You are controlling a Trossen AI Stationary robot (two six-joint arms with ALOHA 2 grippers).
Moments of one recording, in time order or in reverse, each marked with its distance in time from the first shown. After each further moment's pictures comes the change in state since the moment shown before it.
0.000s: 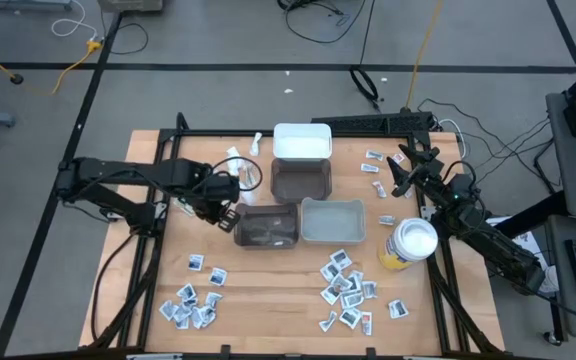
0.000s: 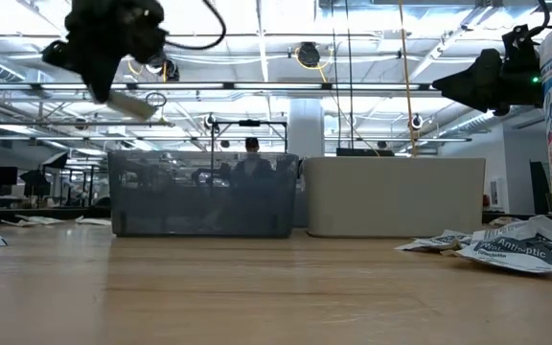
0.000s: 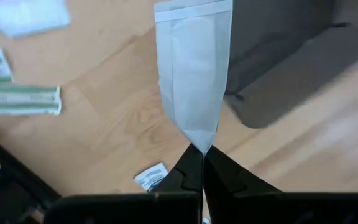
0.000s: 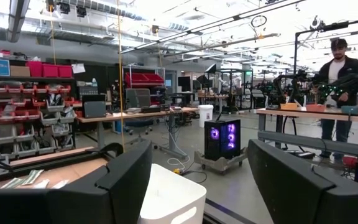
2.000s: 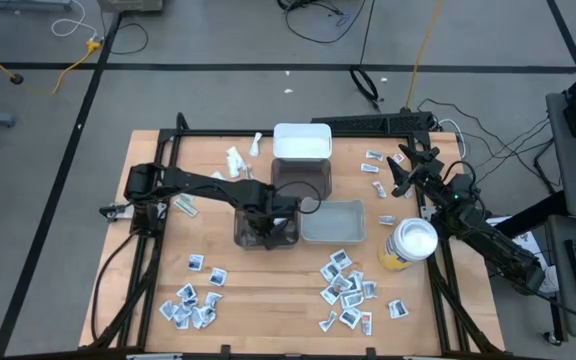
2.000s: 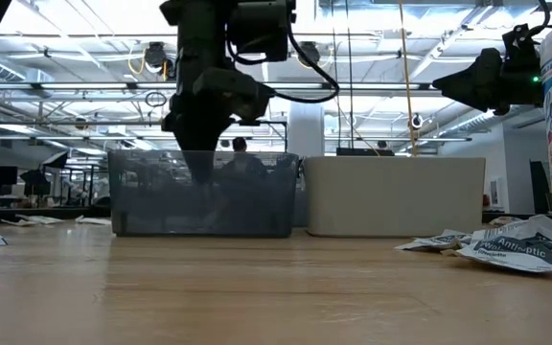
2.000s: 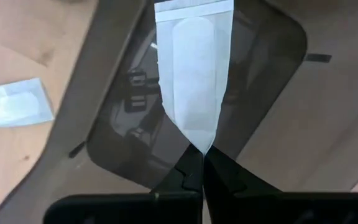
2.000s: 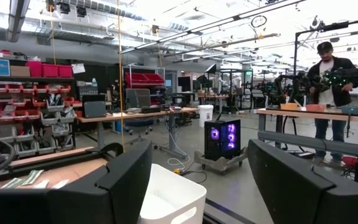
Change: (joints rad) left arm -0.029 0.572 0.247 0.236 -0.068 0.420; right arm 0.000 0.000 0.000 0.000 0.000 0.000
